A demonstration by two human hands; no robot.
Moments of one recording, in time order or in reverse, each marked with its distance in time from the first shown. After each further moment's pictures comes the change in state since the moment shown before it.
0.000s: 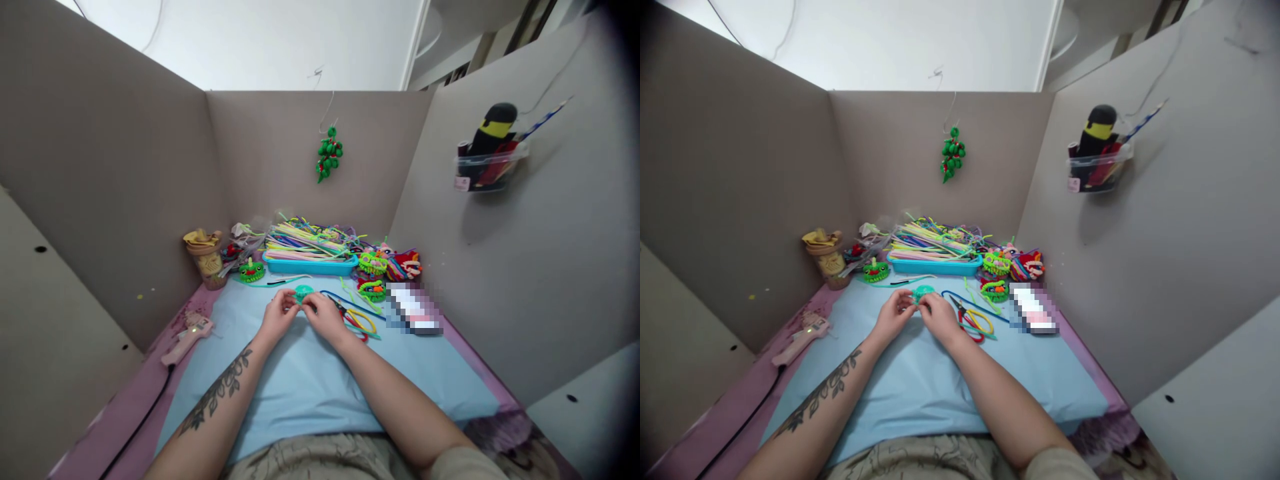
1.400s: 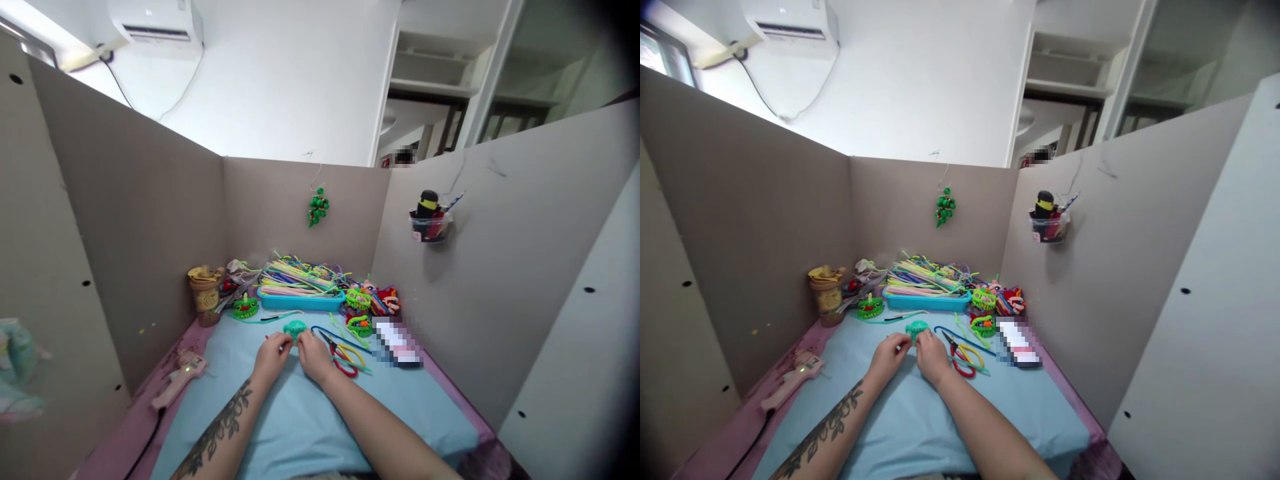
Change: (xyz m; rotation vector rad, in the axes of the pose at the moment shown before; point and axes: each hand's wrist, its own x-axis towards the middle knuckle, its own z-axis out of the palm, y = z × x) left_hand -0.009 -0.002 -0.014 0.575 -0.042 0.333; right_hand -0.008 0.010 0.027 -0.404 0.075 -0.128
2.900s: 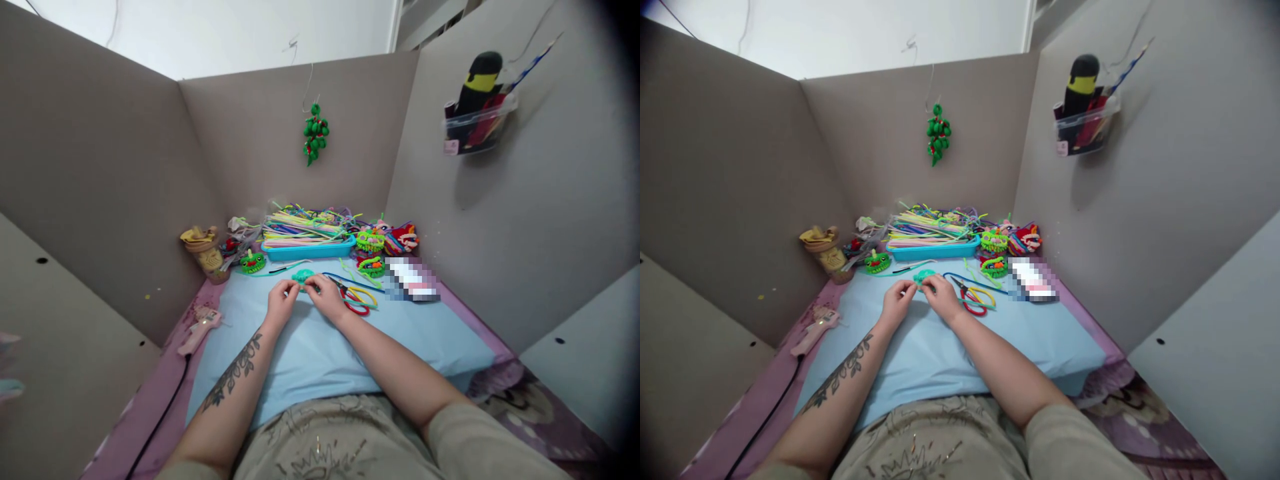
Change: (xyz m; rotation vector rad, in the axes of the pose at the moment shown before) left_hand 0.009 0.012 0.005 -0.238 0.086 -0.213; right_hand 0.007 0.001 -0.023 0.602 0.104 0.198
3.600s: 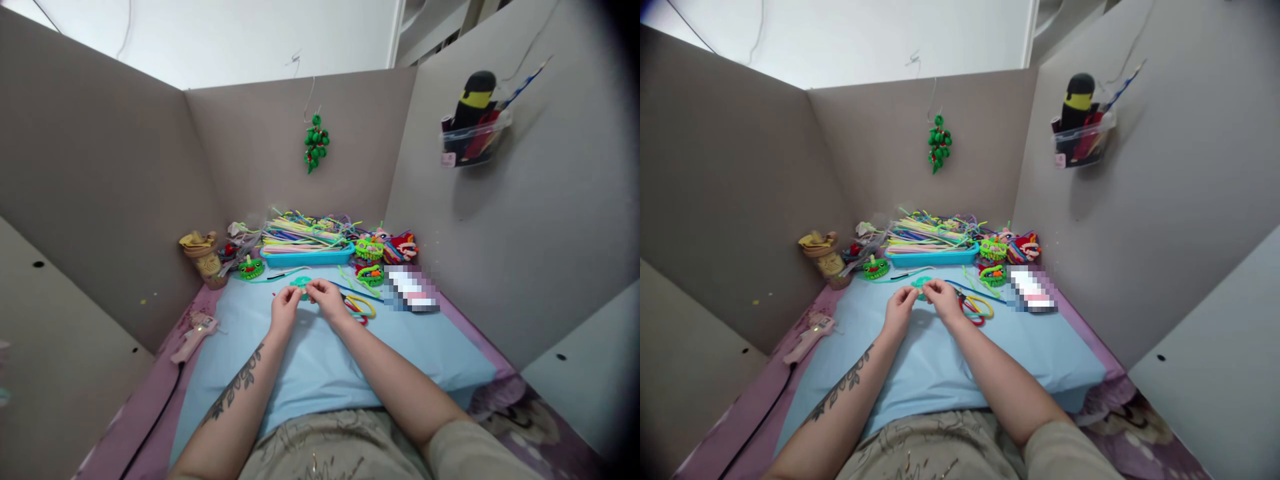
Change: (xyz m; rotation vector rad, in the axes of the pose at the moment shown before) left_hand -0.002 0.018 0.022 -0.367 0.084 -0.209; right_hand 0.009 0.013 0.005 0.697 0.057 0.426
